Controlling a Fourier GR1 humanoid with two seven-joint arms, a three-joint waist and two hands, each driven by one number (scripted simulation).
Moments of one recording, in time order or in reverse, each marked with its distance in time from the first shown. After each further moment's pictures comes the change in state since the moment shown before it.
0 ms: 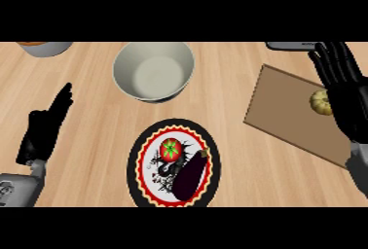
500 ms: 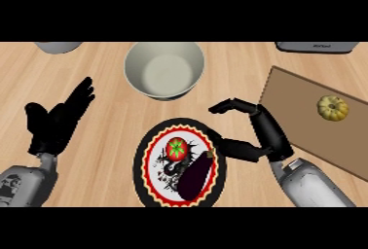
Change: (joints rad) left arm -0.052 -0.061 0.003 -0.024 0.143 -0.131 0.009; right arm -0.063 0.188 0.376 0.104 0.349 -0.136 0.033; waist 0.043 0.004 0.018
